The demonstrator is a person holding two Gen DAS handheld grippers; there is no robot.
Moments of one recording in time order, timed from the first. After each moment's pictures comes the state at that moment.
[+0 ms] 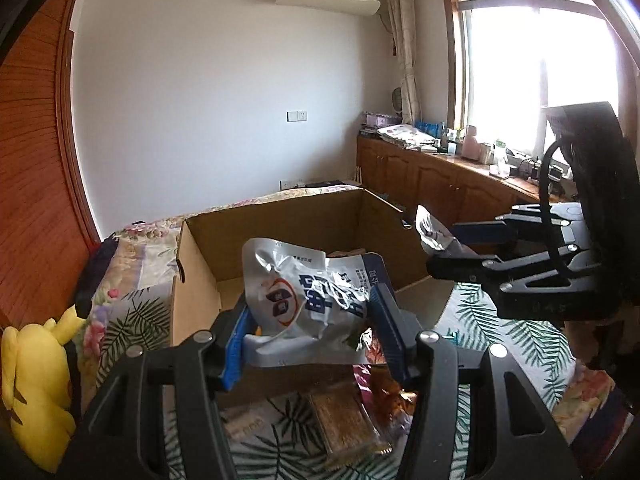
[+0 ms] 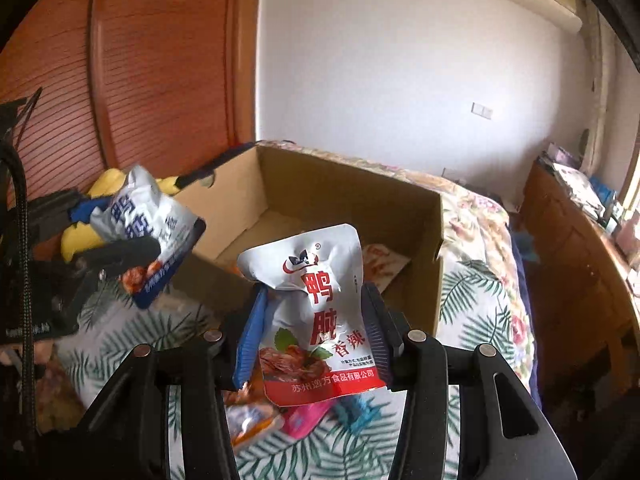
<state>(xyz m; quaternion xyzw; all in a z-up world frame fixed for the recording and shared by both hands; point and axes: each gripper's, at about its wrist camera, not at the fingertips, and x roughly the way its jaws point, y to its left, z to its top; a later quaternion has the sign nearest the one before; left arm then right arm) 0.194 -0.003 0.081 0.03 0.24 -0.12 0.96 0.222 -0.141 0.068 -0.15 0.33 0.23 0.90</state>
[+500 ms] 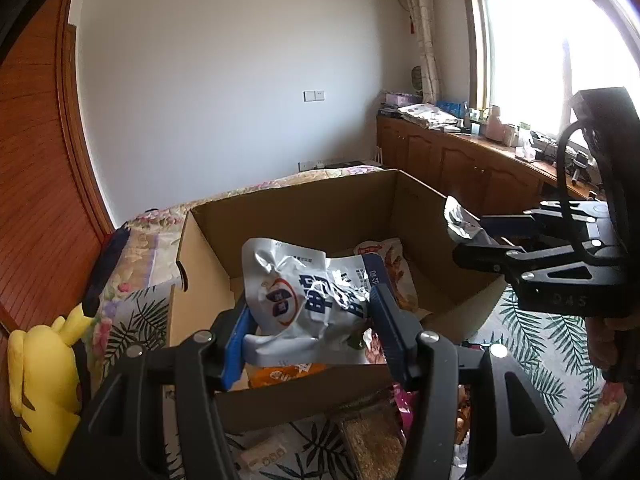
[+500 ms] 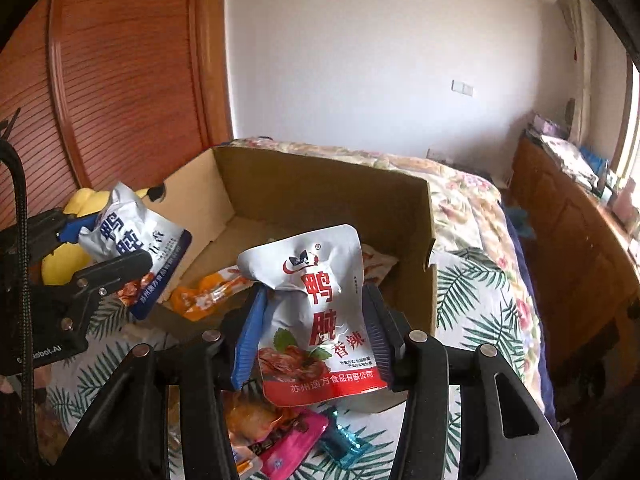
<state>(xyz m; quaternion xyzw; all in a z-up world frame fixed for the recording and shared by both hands) 0.249 -0.003 0.060 0.04 0.28 -0.09 0.96 0.270 -0.149 0.047 -0.11 0.35 0.20 0.91</state>
